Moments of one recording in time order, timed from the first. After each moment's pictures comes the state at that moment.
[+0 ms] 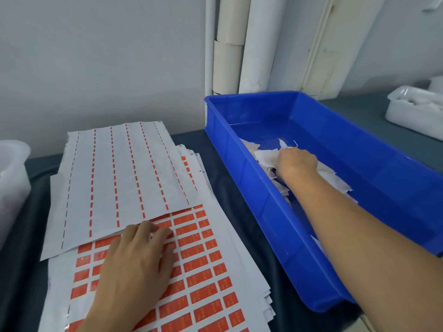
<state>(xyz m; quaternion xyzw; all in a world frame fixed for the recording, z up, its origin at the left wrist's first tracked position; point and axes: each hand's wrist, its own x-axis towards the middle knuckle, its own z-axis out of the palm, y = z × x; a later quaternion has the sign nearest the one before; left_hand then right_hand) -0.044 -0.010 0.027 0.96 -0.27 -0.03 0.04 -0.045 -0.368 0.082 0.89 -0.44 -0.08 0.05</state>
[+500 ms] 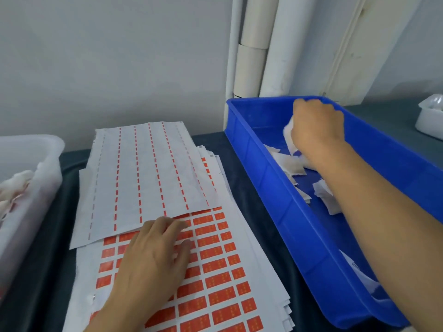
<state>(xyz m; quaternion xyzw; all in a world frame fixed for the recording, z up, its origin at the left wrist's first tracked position) -0.038 -0.006 0.026 0.95 -0.25 -0.03 0.16 -0.030 -0.336 0.166 0.93 -0.31 0.19 0.12</state>
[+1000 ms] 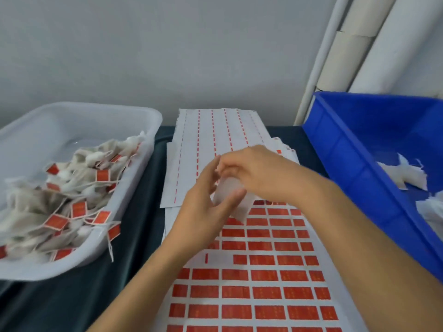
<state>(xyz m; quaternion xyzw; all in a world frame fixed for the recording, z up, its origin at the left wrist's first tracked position) 0.004 0.046 0.032 0.82 -0.20 -0.02 0.53 0.015 -0.124 0.115 0.96 0.15 -0.03 -0.24</state>
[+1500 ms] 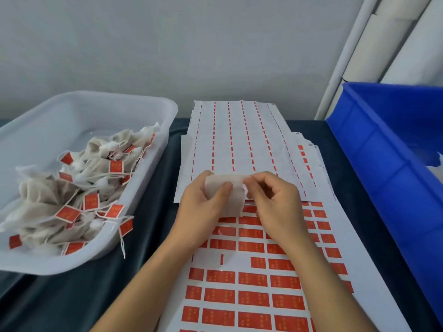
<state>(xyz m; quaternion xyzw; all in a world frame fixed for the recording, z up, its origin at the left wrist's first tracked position) 0.018 0.066 0.014 0.76 -0.08 -0.04 0.64 -0.004 -0.096 0.008 0.84 -0.04 0.19 -0.50</state>
